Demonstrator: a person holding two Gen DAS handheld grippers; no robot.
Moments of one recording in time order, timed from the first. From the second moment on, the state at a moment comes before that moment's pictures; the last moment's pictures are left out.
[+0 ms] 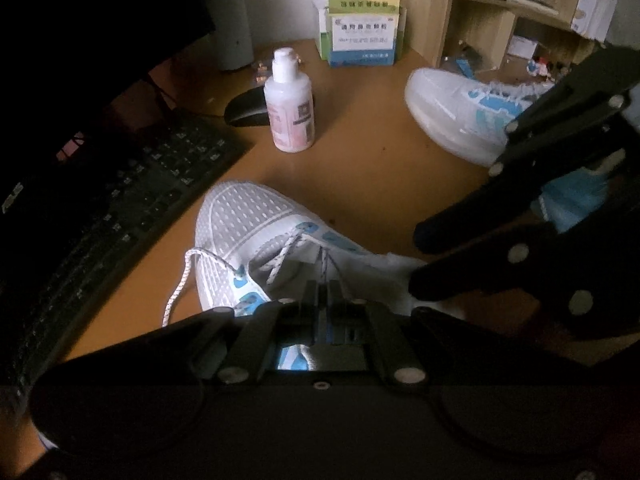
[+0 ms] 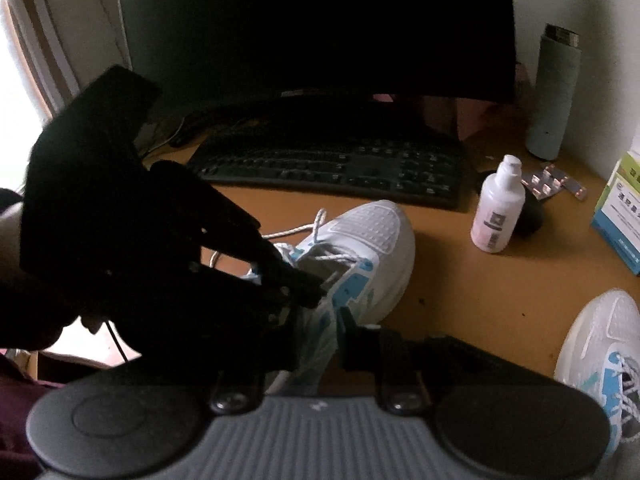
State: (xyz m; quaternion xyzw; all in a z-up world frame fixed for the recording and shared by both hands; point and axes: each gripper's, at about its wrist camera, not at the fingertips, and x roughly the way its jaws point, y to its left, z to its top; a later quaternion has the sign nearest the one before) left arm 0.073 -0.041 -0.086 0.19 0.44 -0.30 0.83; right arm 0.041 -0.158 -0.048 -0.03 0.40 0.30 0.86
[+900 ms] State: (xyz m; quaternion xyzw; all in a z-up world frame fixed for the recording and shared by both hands) left arm 0.077 -0.044 -0.090 0.20 0.43 -0.31 0.82; right arm 0.043 -0.161 -0.049 -0.01 0.41 0.30 0.86
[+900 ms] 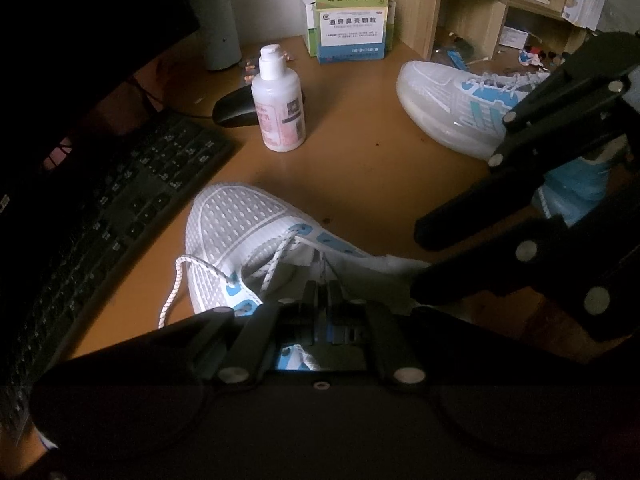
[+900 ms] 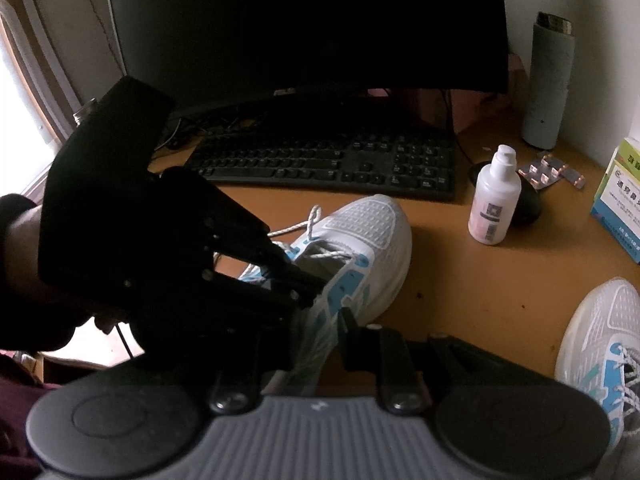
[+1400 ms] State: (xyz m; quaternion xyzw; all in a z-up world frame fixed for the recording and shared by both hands) left arm 0.078 -0.046 -0.090 0.20 0.44 -0.31 0.82; right arm 0.044 -0.161 -0.048 -0.01 0.41 0.30 0.86
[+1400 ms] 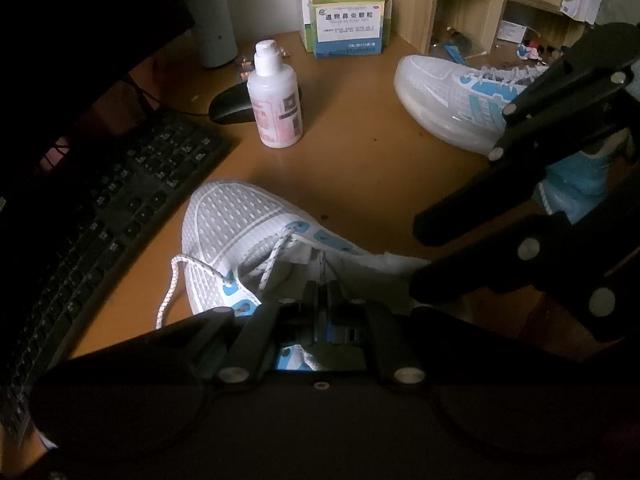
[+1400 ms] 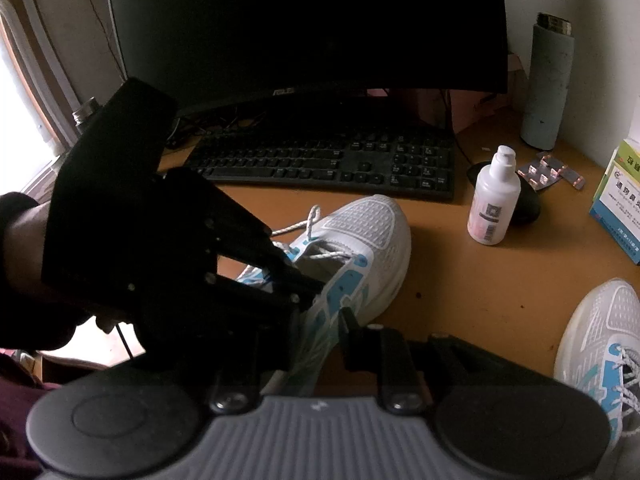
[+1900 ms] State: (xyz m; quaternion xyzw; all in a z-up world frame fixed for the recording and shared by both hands) left arm 0.077 -0.046 -0.089 0.20 0.43 -0.31 0.82; right arm 0.045 -0.162 -0.049 -0.01 0.41 0.30 0.86
